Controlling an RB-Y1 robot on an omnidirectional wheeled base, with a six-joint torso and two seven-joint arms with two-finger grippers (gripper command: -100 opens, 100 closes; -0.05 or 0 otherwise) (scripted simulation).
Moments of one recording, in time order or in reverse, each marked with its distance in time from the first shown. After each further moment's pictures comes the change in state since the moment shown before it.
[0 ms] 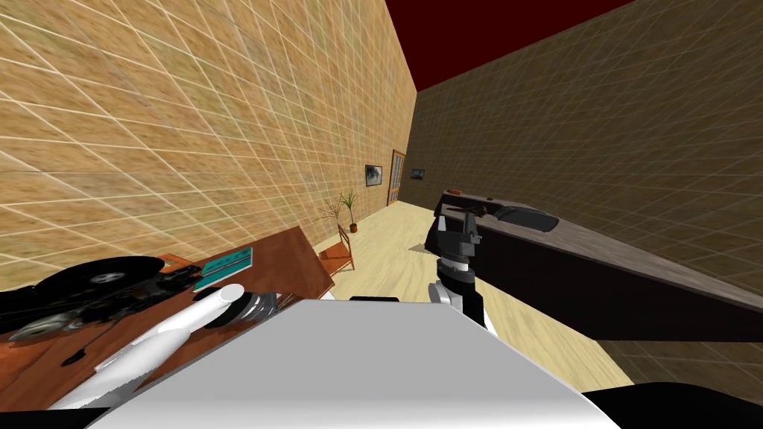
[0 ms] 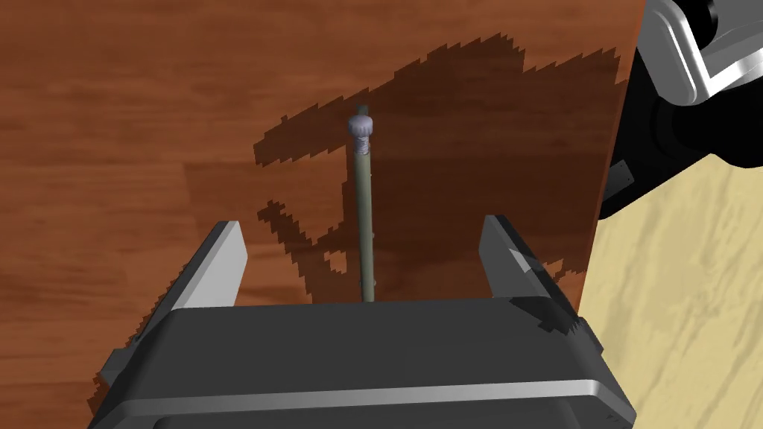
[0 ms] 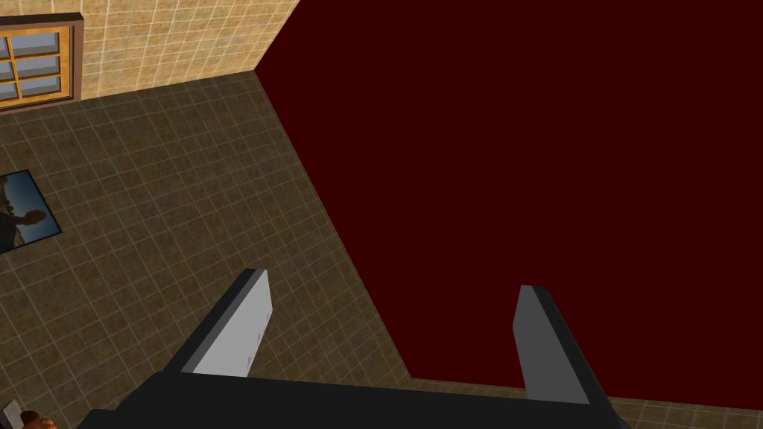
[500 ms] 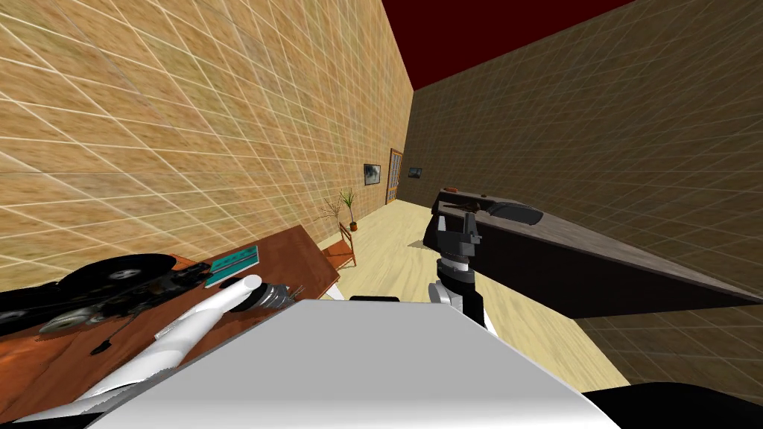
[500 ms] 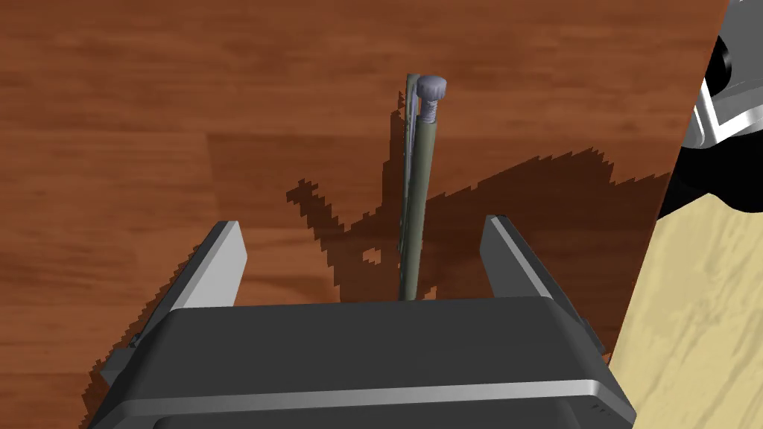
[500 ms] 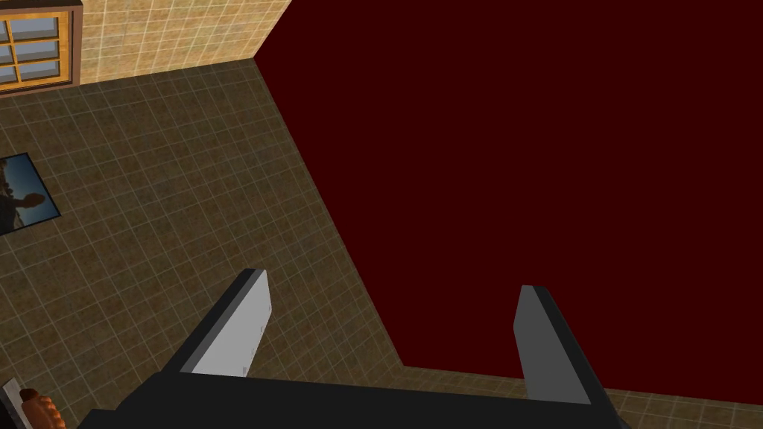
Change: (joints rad) left arm -0.147 -0.043 -0.012 0.131 -0.090 -0.034 0.060; right arm 0.000 0.000 0.000 0.000 0.000 0.000 0.000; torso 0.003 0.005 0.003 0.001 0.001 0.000
